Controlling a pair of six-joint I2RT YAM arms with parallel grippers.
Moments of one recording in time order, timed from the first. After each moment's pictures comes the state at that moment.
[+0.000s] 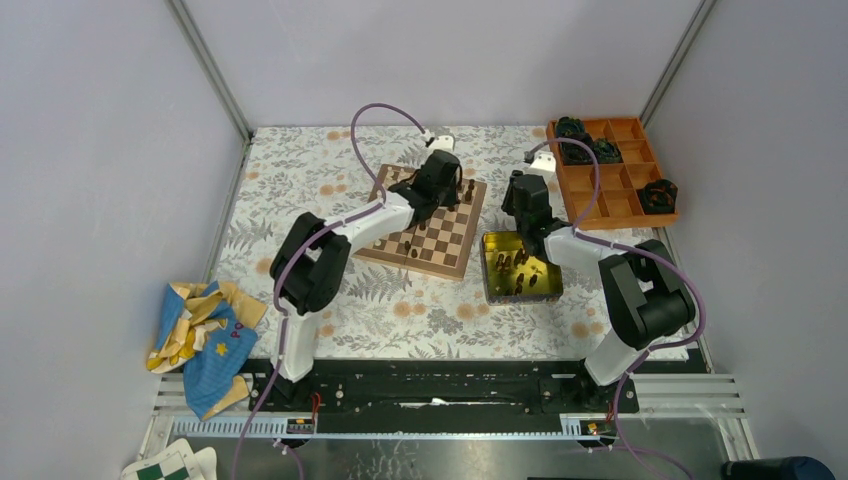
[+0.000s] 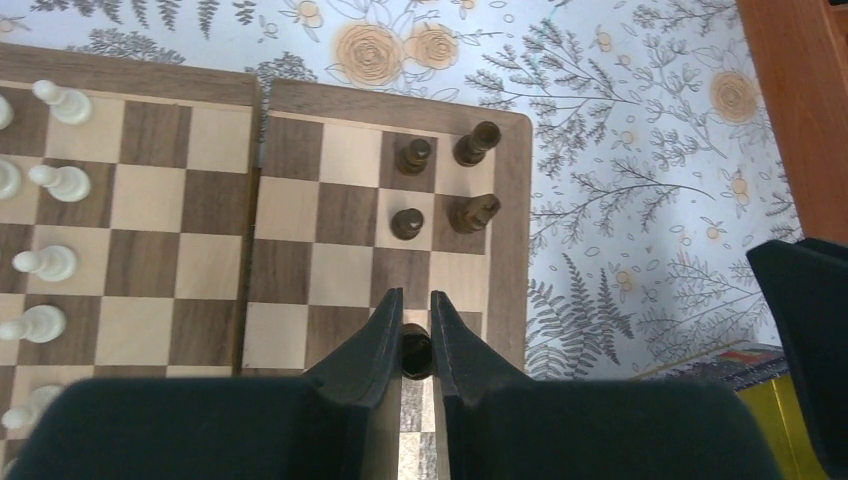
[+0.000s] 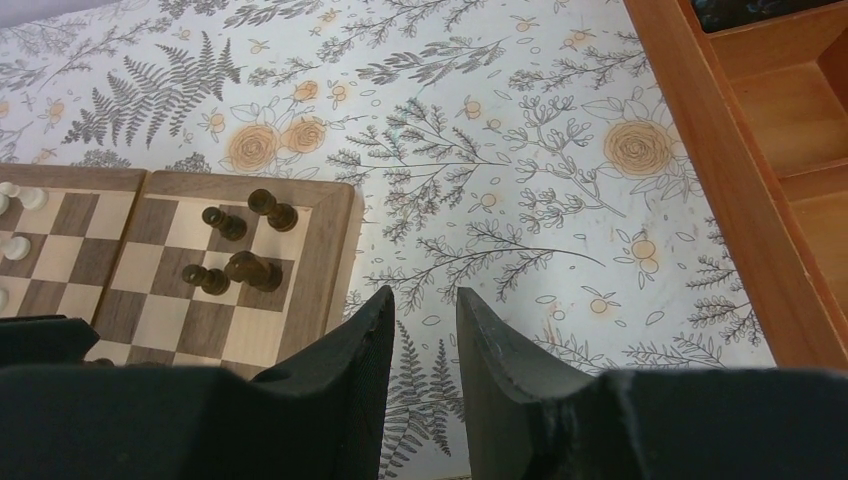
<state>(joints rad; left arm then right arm) -0.64 2.04 1.54 -0.10 -0.26 -0.46 0.40 1.65 0.87 0.38 0.41 0.34</state>
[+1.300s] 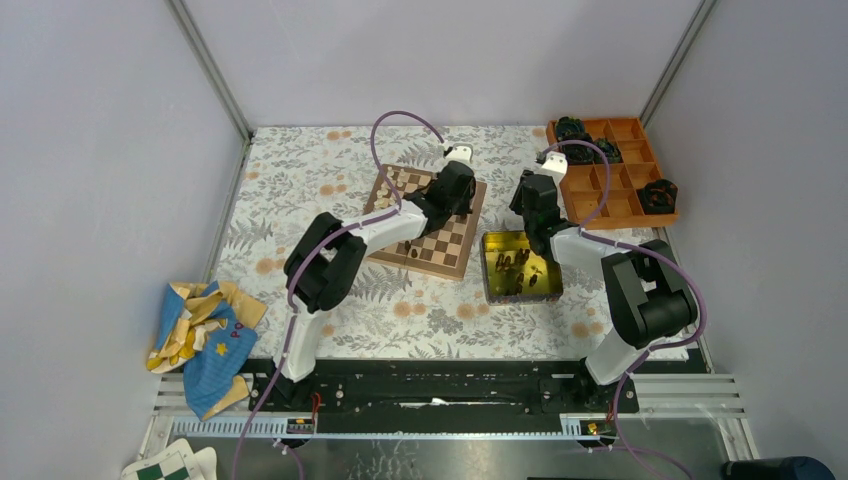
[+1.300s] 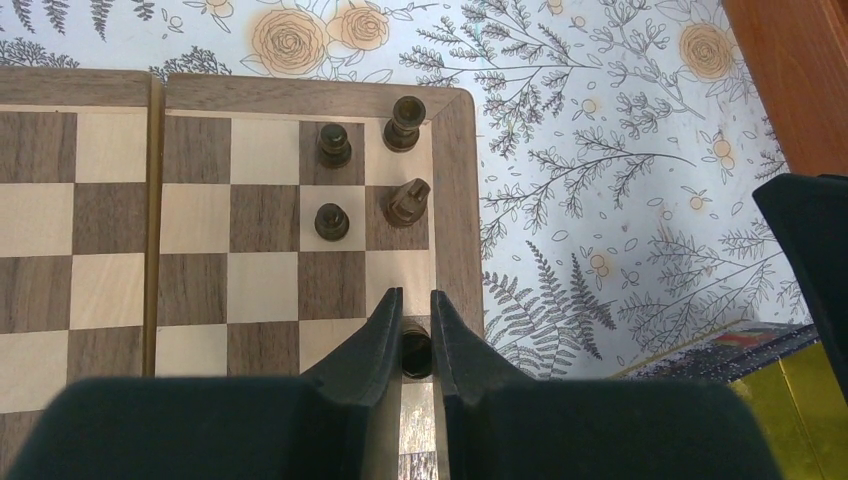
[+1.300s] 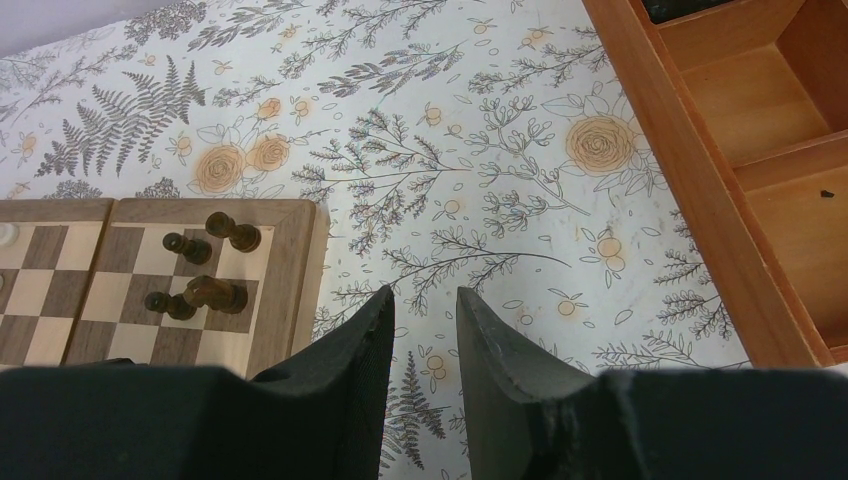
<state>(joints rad) -0.70 2.12 1.55 -0.01 -0.26 -0.41 0.35 1.65 0.84 0.40 0.40 0.38</state>
